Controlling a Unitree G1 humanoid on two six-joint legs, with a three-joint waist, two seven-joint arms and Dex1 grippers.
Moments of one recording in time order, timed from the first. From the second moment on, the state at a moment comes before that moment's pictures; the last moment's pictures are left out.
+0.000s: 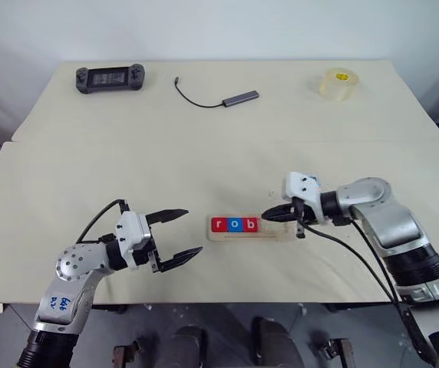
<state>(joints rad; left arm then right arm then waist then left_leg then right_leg) -0.07 0.56 0.03 -0.22 -0.43 0.03 -0.93 -0.58 -0.72 0.17 -0.01 0.19 0.47 1.21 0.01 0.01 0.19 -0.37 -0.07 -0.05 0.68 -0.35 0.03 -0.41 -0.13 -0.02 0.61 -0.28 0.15</state>
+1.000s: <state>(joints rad) -0.19 0.56 0.06 0.01 -0.43 0.00 -1.04 0.27 -0.54 -0.55 -0.21 0.41 0.08 0.82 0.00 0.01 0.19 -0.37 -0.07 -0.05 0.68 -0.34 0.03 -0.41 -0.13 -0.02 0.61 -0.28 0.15</state>
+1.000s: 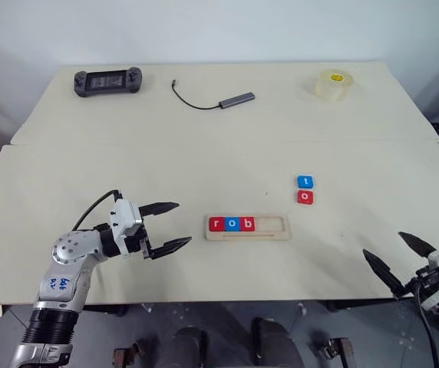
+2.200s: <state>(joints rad) -0.10 0.53 0.06 -0.12 -0.43 0.01 -0.94 -0.50 -0.63 -0.18 -0.24 0.44 1.18 0.33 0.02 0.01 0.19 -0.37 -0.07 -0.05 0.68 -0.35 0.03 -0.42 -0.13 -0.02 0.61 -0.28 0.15</state>
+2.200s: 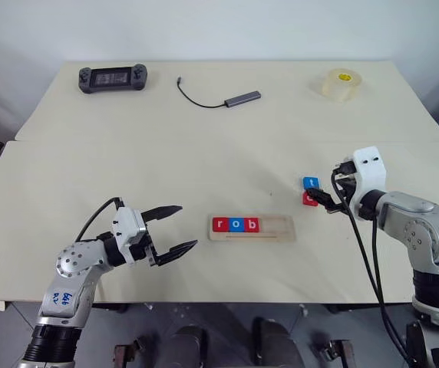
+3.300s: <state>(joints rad) -0.13 0.51 0.01 -0.14 -0.44 0.05 -1.00 -0.32 -0.41 -0.31 -0.62 0.36 1.51 0.12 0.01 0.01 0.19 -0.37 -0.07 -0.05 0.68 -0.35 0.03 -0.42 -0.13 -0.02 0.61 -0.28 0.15</state>
